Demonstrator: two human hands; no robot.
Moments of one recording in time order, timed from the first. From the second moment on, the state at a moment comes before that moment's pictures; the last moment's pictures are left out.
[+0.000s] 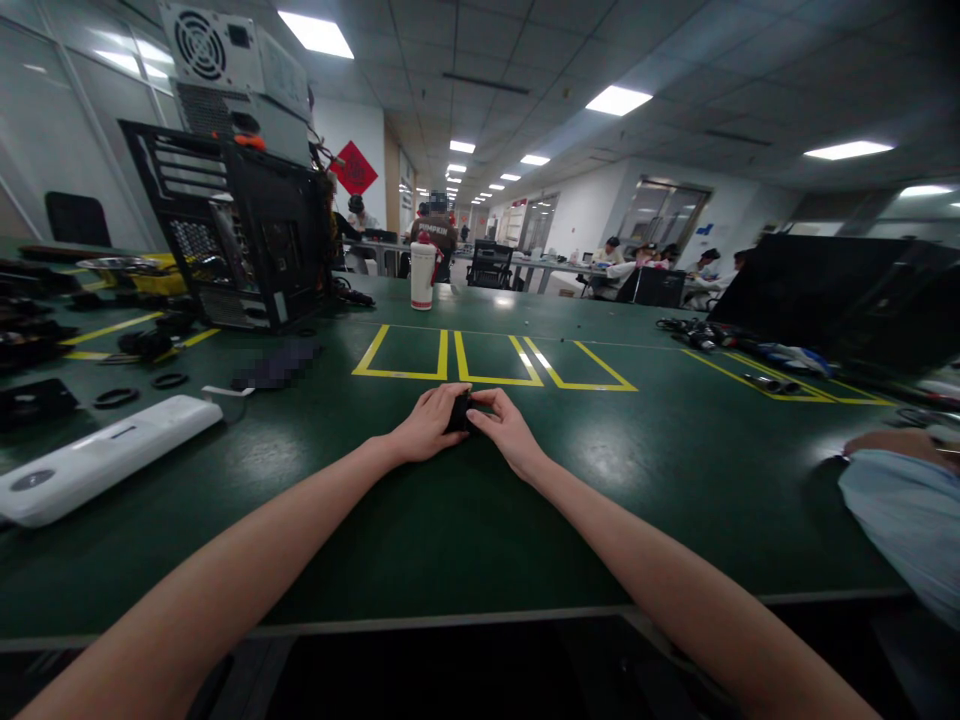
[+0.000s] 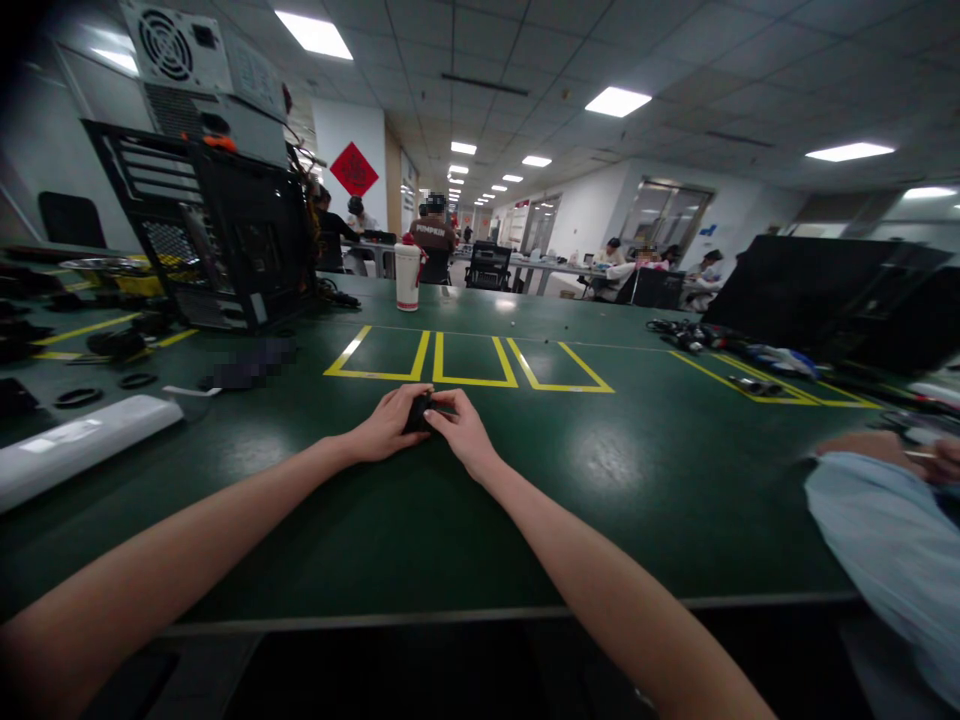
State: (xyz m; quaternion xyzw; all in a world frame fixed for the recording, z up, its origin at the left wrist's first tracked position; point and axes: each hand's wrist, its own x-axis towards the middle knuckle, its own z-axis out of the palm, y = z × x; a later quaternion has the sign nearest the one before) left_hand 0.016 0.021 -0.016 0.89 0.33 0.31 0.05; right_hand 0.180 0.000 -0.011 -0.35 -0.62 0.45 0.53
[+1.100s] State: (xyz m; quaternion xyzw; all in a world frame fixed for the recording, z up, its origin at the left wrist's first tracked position) left_hand 0.015 0.018 -0.014 0.89 0.33 0.31 0.05; right_hand 0.180 -0.002 -0.012 -0.36 -0.63 0.46 0.51
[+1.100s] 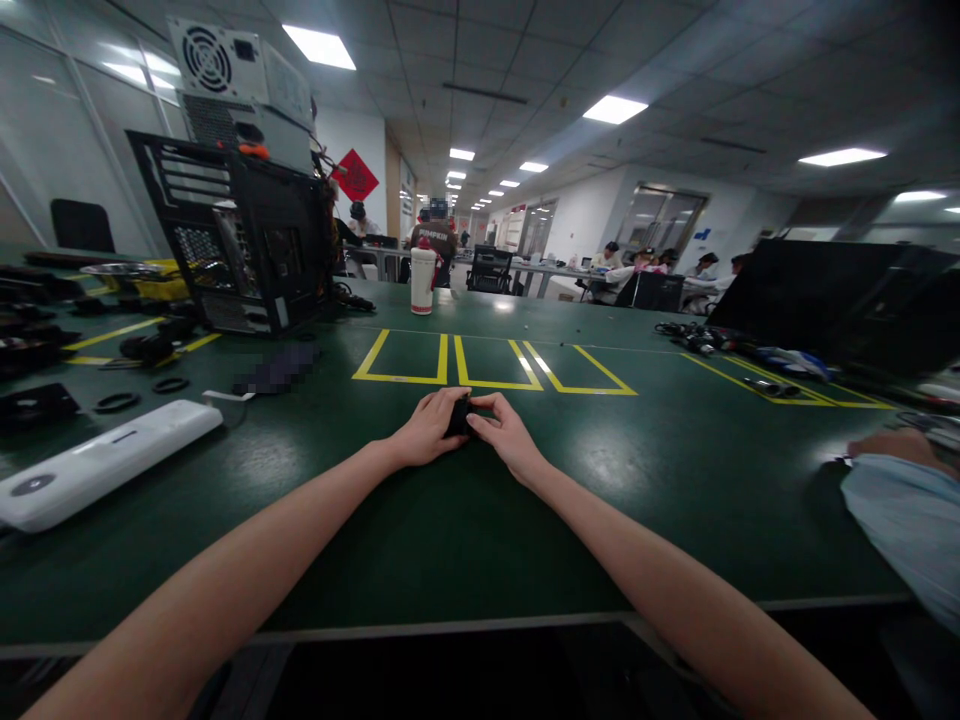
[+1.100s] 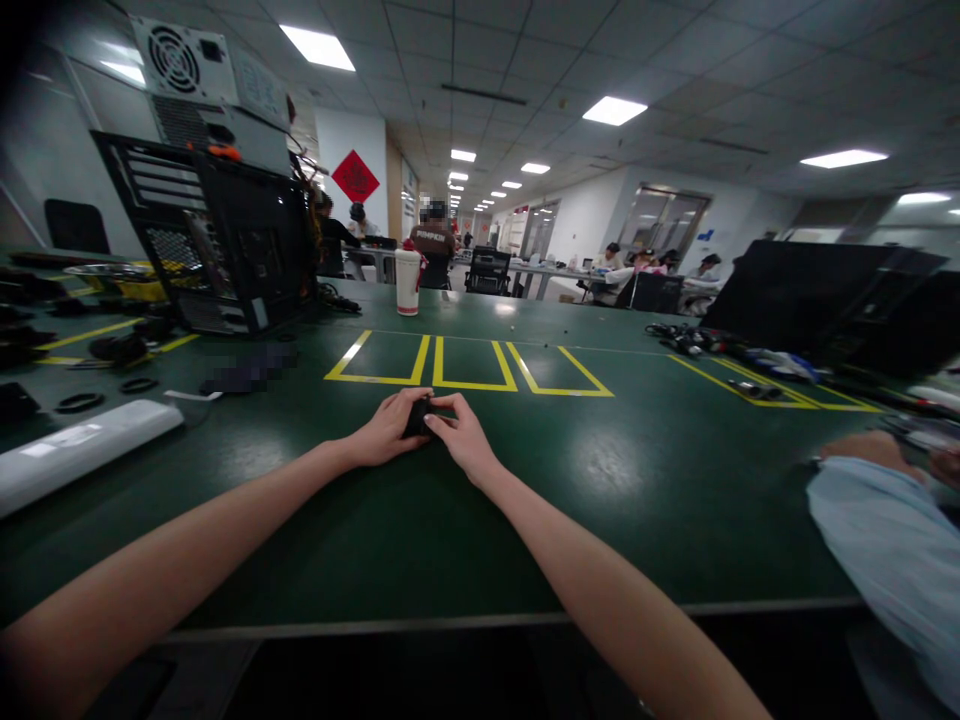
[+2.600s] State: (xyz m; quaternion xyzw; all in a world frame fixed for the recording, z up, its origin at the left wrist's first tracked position) left_hand 0.015 0.018 -0.014 0.89 0.33 0.31 0.06; right_hand 0.182 -0.002 -0.007 -0.37 -0.62 0.49 0.49
